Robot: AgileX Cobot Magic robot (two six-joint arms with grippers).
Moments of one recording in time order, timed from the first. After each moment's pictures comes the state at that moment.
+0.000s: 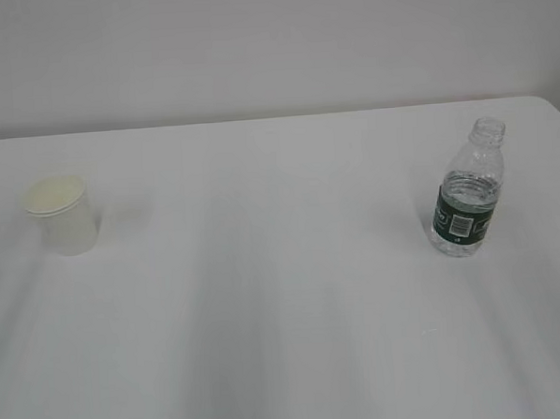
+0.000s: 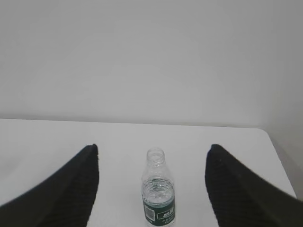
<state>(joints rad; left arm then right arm) -0.14 0.65 -0.52 0.15 0.09 -0.15 0.05 0.40 -0.60 0.27 0.44 -0.25</state>
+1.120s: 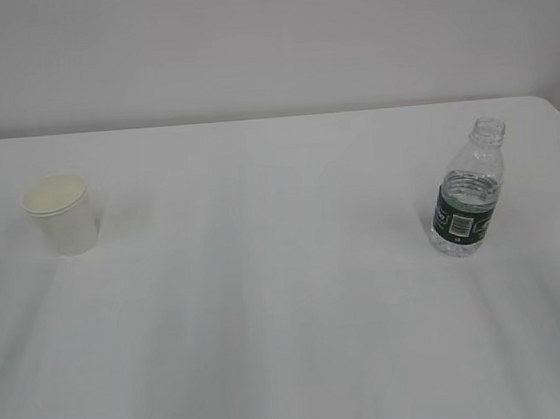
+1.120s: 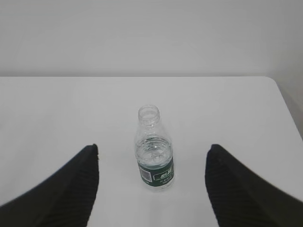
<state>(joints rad) -0.14 0.68 -0.28 0.10 -0.21 -0.15 0.05 0.63 -0.56 0.28 0.37 -0.25</state>
